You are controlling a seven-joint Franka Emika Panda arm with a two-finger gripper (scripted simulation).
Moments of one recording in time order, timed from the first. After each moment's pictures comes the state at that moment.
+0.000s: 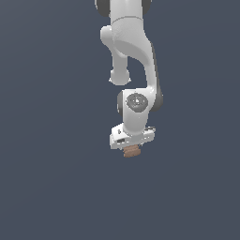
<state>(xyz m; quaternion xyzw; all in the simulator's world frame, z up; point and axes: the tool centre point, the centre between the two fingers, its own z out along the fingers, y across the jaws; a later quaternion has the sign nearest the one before) 0.033 0.054 0.062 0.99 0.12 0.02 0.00</state>
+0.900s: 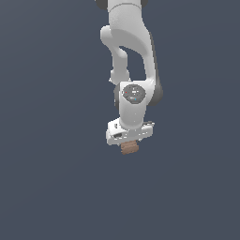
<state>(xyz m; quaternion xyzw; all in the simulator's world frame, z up) 0.028 0.042 0.093 0.99 0.12 0.01 0.00</state>
